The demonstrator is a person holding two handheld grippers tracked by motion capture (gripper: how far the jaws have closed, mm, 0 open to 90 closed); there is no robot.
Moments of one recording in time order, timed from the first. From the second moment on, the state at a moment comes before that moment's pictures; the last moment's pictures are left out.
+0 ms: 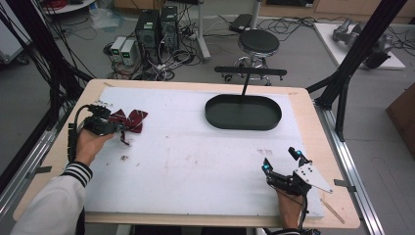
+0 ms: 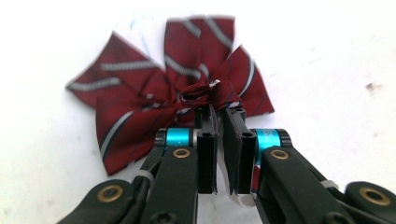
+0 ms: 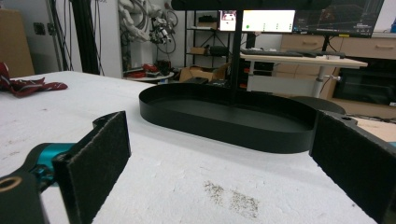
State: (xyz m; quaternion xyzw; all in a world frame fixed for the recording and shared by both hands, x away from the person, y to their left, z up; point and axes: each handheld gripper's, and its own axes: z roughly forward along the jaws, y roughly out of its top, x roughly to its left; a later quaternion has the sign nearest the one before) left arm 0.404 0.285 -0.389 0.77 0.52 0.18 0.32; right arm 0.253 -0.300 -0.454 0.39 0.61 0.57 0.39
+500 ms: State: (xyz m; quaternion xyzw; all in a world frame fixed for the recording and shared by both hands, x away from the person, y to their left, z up) left arm 0.395 0.256 -0.356 0.77 0.45 0.21 0.39; right arm 0.254 -0.299 -0.454 0.39 0.61 0.57 0.39
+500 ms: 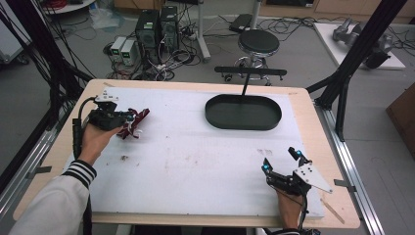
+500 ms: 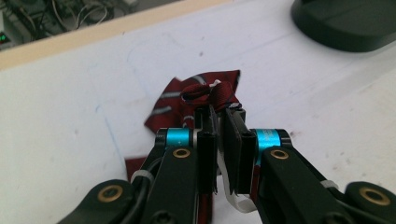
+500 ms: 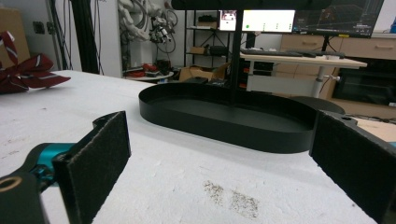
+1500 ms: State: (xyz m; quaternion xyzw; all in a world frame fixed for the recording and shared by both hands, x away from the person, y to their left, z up) left arm 0.412 0.167 -0.308 0.78 0.33 0.23 0.48; right arm 0.253 -0.300 -0.454 0.39 0.61 0.57 0.39
